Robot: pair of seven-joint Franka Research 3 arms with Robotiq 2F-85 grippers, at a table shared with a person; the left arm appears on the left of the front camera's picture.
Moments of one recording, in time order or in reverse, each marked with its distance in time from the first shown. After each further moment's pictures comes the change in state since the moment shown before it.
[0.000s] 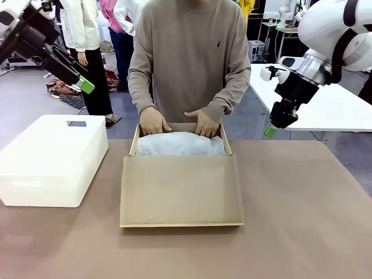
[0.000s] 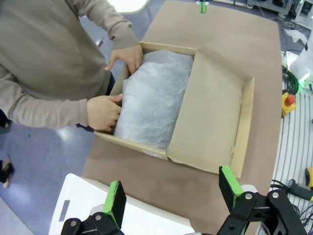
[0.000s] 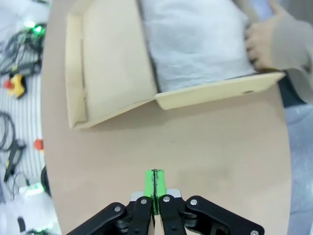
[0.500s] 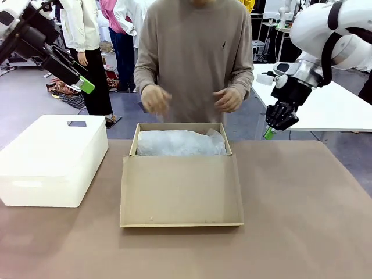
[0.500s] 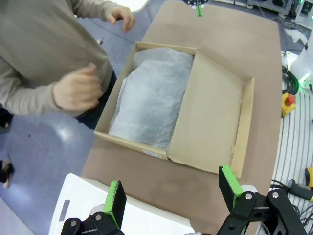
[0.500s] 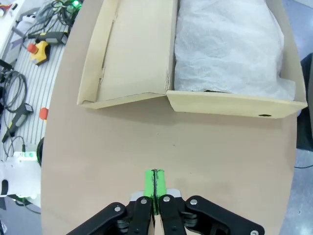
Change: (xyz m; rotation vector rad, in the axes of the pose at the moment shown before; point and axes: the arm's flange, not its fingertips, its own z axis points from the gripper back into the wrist) left arm 0.000 0.000 0.000 0.000 0.000 0.000; right arm -0.006 -0.041 -0.018 0.135 -0.005 0.203
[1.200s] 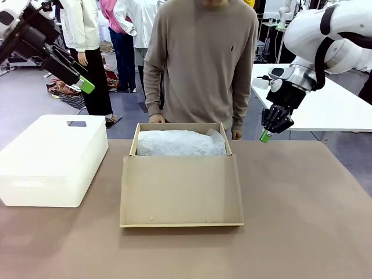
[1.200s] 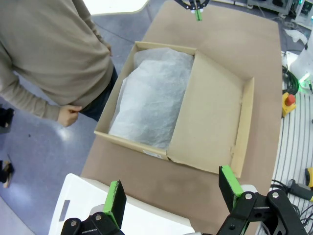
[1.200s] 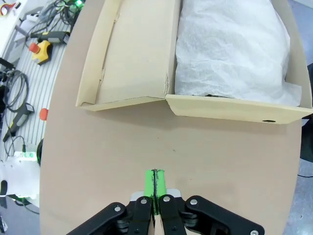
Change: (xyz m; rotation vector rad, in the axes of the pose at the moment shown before) left arm 0.000 0.000 0.000 0.000 0.000 0.000; right arm 0.001 -0.006 -0.009 0.018 -0.006 0.004
